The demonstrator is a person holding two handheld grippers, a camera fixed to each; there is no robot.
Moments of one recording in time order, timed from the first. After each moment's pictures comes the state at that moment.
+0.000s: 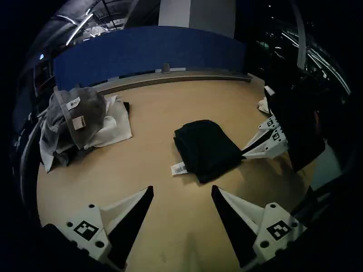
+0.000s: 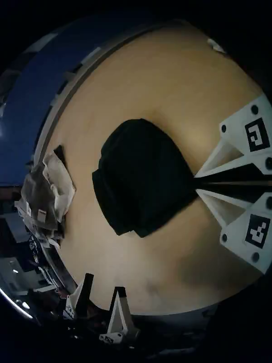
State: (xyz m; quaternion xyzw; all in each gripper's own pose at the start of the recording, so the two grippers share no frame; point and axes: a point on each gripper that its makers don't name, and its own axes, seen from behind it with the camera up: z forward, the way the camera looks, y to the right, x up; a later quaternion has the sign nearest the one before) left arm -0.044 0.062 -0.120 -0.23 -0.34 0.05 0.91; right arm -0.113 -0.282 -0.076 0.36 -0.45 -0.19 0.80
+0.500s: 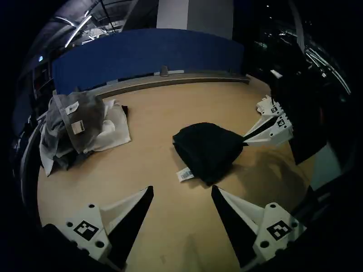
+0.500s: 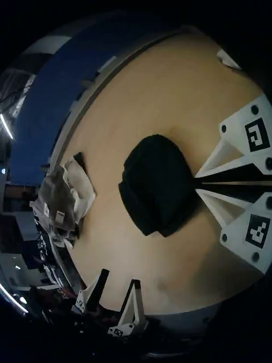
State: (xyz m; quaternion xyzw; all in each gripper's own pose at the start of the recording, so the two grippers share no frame) left arm -0.036 0.067 -0.117 -0.24 -0.33 0.06 0.91; right arm -0.069 -0.281 -0.056 0.35 -0.39 -0.20 0.83
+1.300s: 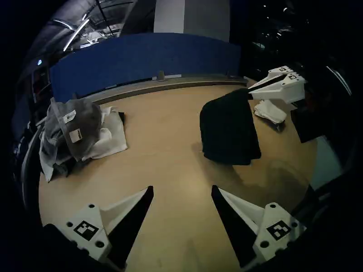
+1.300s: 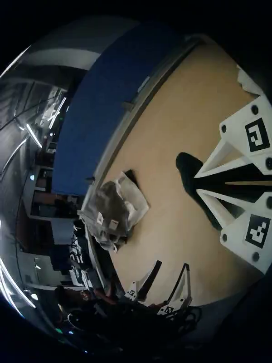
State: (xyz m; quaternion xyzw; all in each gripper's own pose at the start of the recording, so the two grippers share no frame) left arm -0.023 0.081 -0.114 -0.24 -0.32 0.06 0.91; right arm 0.052 -0.286 -0.026 0.34 -0.27 -0.17 0.88
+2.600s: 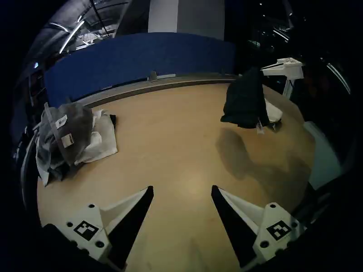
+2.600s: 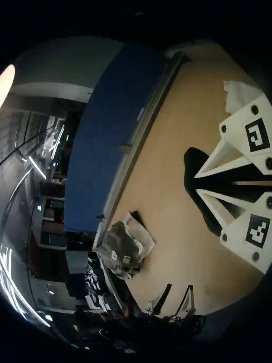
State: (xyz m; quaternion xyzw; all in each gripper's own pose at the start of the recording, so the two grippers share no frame) left arm -0.024 0.107 -0.116 -0.26 -0.32 0.07 0.91; right arm 0.098 -0.165 -0.001 0.24 -0.26 -0.13 0.93
